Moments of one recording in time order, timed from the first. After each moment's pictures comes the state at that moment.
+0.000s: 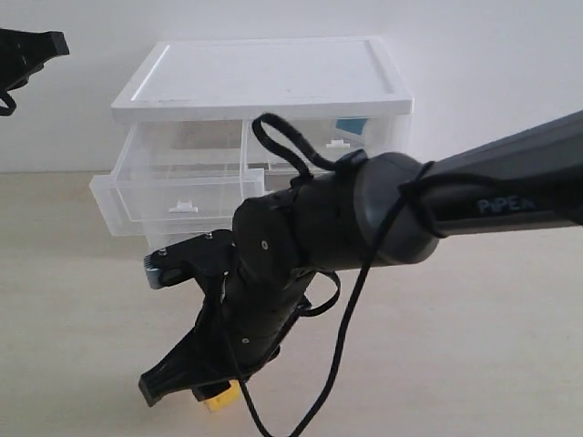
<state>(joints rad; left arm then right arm) -0.07 1.55 -1.08 0.20 -0.11 -0.41 0.91 1.99 -1.30 0.24 0.57 -0.01</state>
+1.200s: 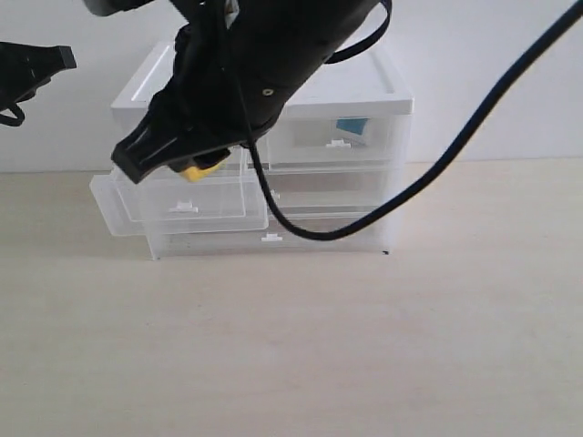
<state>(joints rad) -0.07 1.58 -1.08 0.20 -0.11 -0.41 0.89 1.66 -1.59 -0.05 0.77 -0.12</state>
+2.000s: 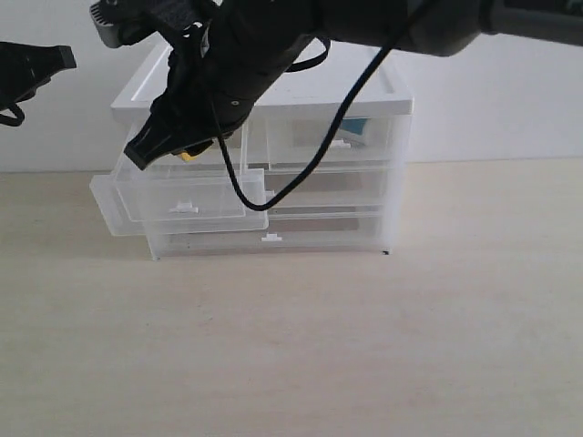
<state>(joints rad) -0.07 1.58 -1.08 0.20 -0.11 -0.41 0.81 1.93 -1.81 -0.06 0.66 -0.21</state>
